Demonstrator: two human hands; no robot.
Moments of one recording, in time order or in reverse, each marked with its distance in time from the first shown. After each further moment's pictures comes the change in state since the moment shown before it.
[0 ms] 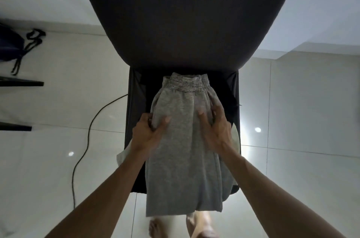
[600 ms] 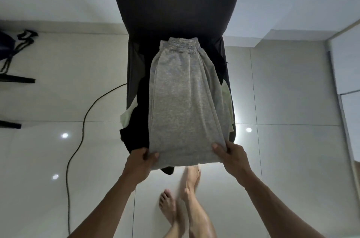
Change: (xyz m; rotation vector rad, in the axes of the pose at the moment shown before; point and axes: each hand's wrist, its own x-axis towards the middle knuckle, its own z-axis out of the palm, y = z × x) left_hand -0.144 -0.190 -0.003 0.037 -0.232 -0.042; right_hand -0.205 0.139 0.001 -0.042 -0.029 0.237
